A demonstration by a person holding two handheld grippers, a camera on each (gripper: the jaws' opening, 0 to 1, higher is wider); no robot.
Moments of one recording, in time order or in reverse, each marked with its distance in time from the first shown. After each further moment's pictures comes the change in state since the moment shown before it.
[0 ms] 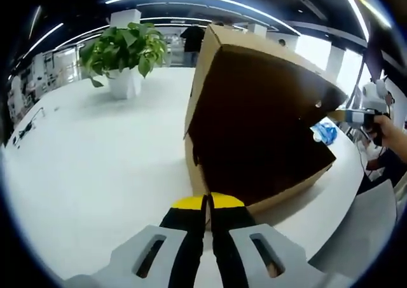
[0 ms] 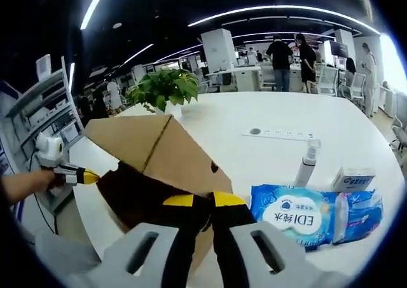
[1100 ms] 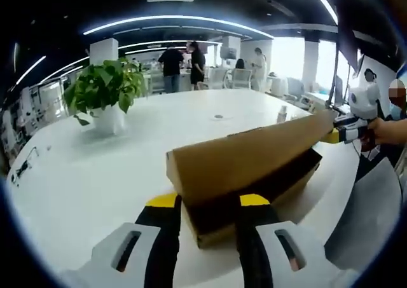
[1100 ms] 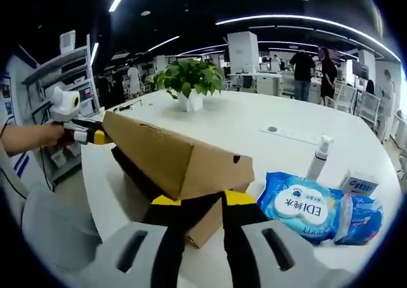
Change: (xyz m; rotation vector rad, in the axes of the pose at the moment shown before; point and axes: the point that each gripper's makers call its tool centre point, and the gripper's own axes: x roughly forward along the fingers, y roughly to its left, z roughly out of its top) left arm -0.010 -0.023 0.027 0.174 -0.134 -0.071; right arm -0.018 0.028 -0.042 -0.172 0.011 0.110
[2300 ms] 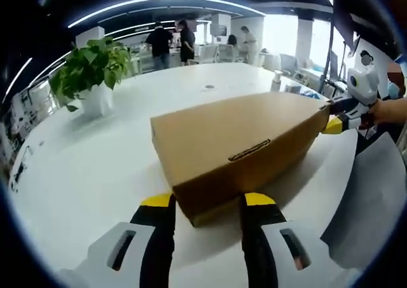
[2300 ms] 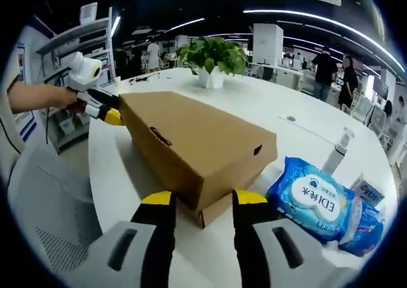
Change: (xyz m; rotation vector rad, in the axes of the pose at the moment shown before) left arm 0.014 -0.010 -0.050 0.054 0.164 -0.038; right arm 0.013 0.015 -0.048 -0.140 0.127 0.074
